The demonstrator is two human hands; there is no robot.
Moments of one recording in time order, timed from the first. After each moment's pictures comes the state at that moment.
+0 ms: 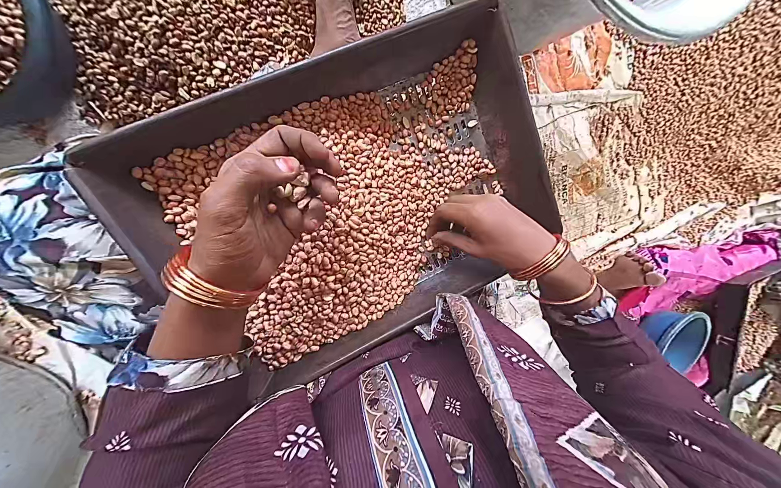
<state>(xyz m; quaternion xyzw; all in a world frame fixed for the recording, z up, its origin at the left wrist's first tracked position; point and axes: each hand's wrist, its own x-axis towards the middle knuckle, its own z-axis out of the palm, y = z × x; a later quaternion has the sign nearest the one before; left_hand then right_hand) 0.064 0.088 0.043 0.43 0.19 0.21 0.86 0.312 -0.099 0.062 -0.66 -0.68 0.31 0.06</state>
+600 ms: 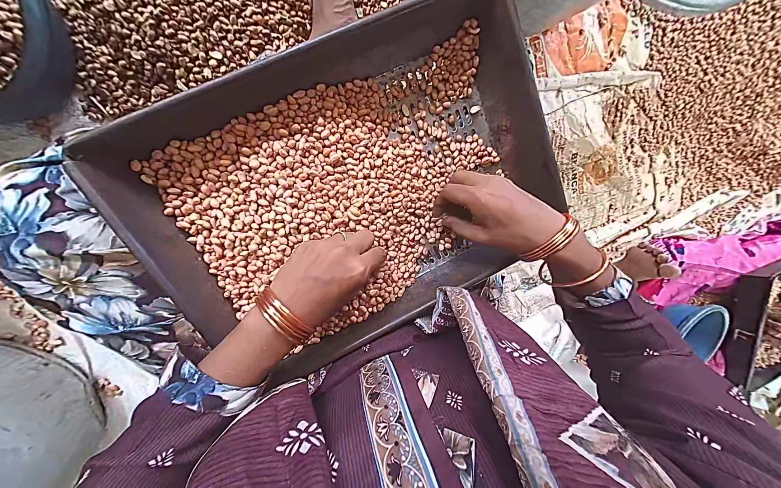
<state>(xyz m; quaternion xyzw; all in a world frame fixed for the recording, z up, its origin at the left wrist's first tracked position) 0.055 0.023 0.018 0.96 0.04 0.06 0.29 0.326 -0.096 0.056 -0.63 -0.70 0.32 0.08</state>
